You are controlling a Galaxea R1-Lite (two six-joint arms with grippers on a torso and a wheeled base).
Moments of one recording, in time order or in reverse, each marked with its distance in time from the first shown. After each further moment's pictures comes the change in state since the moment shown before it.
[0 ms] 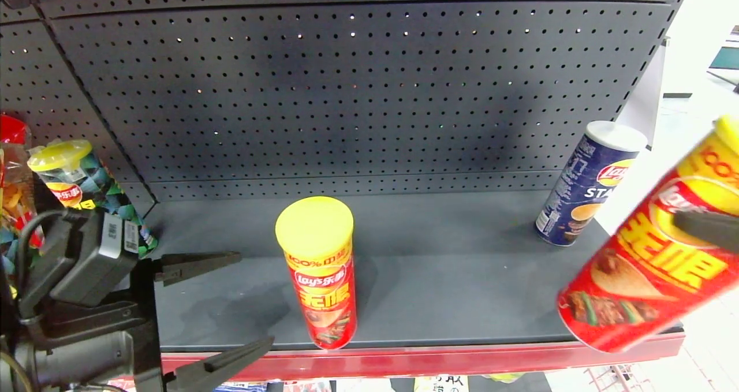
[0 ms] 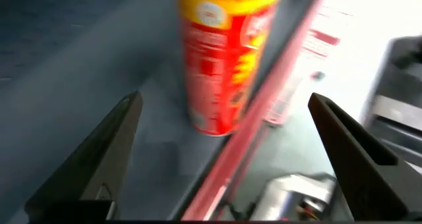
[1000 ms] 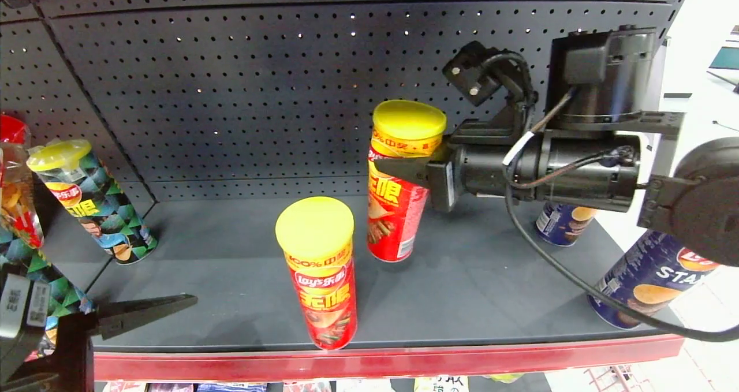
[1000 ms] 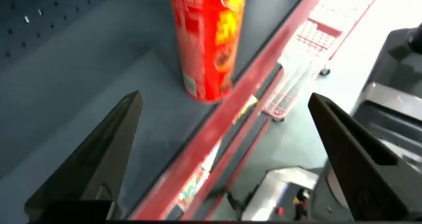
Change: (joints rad) left arm 0.001 -0.246 0.064 0.218 0.029 -0.013; right arm 0.203 0.757 -0.343 -0.392 0.002 -0.004
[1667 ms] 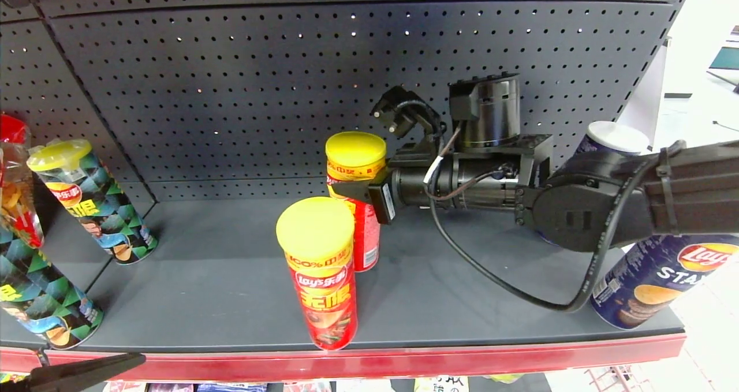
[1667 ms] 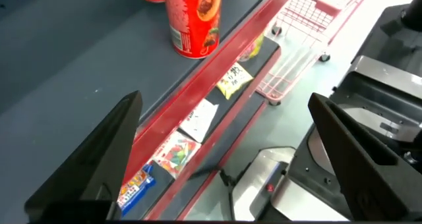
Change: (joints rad) left arm 0.002 -0.239 -0.003 0.283 0.043 0.000; right arm 0.020 0.220 -0.148 -0.003 0.059 -0.017
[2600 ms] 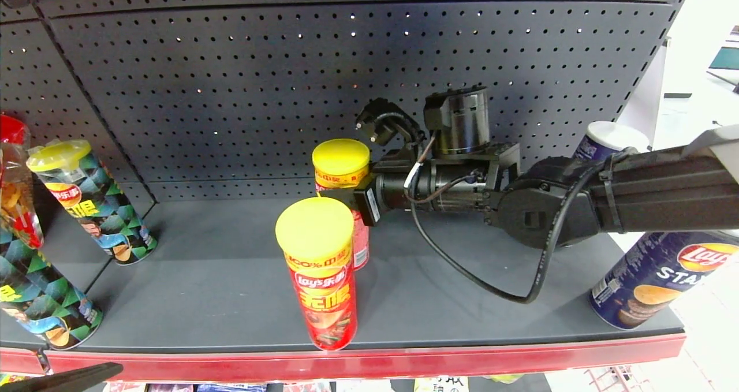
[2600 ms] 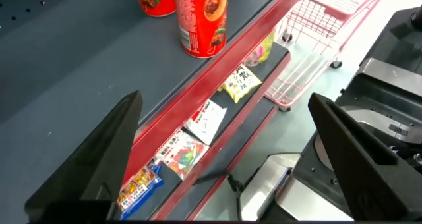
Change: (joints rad) left arm -0.001 -0.092 0.009 0.038 0.033 -0.001; right arm 0.000 0.086 -0.066 -0.001 0.010 -0.007
